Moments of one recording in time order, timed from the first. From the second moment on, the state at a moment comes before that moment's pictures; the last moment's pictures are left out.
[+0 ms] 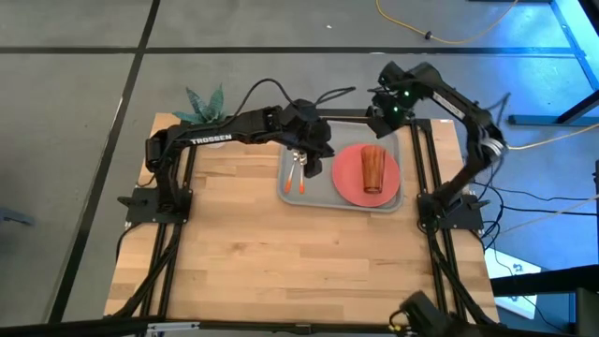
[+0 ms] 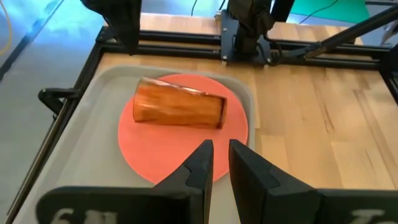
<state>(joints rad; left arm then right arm) 0.25 1.83 1.78 -0.54 0.18 0.05 -0.94 1.64 1.53 -1.43 -0.37 0.02</state>
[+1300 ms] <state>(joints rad) 0.25 1.83 1.78 -0.58 0.23 0.06 -0.95 1.96 1.62 -1.47 -0.35 -0.27</state>
